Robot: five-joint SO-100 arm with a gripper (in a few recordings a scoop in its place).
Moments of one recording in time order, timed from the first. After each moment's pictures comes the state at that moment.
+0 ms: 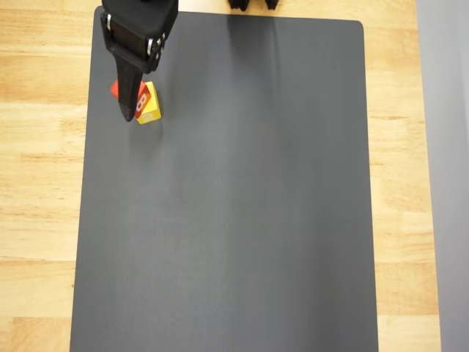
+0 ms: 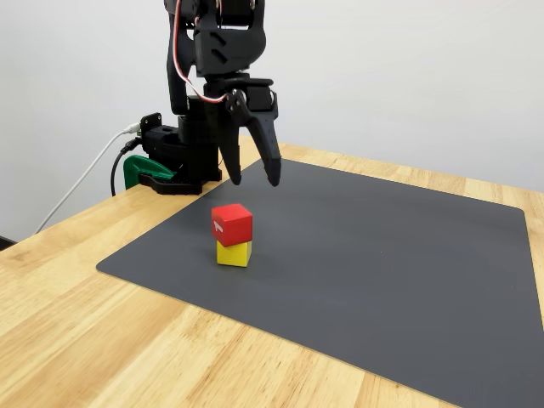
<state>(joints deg) 43.2 113.2 103.7 75.8 -18.5</state>
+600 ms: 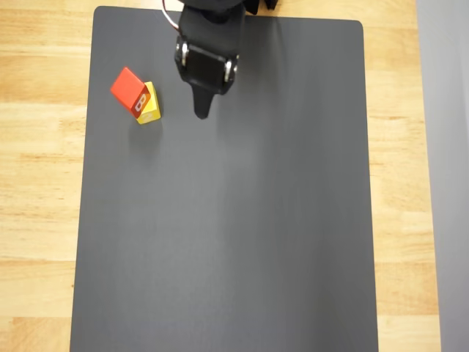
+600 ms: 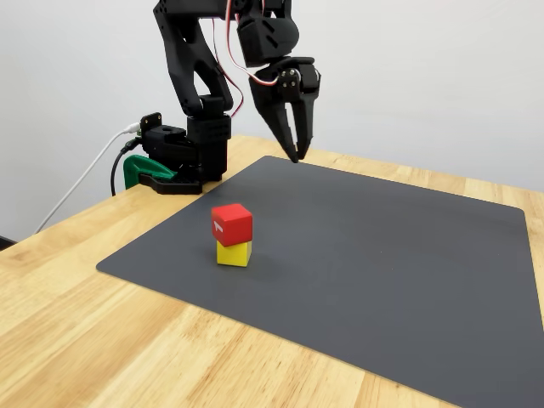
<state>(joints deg) 18.6 125.7 114.7 67.6 -10.5</state>
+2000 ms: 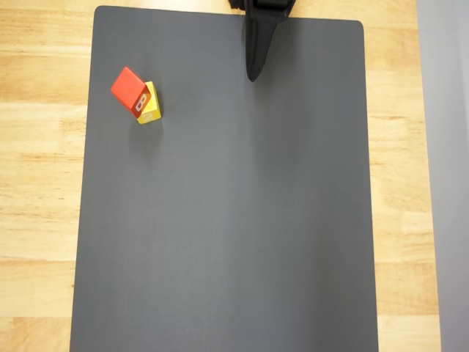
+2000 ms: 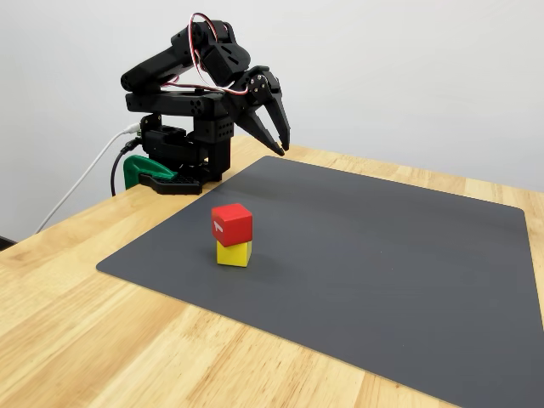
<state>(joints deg) 9.5 179.9 148.2 76.6 -12.2</state>
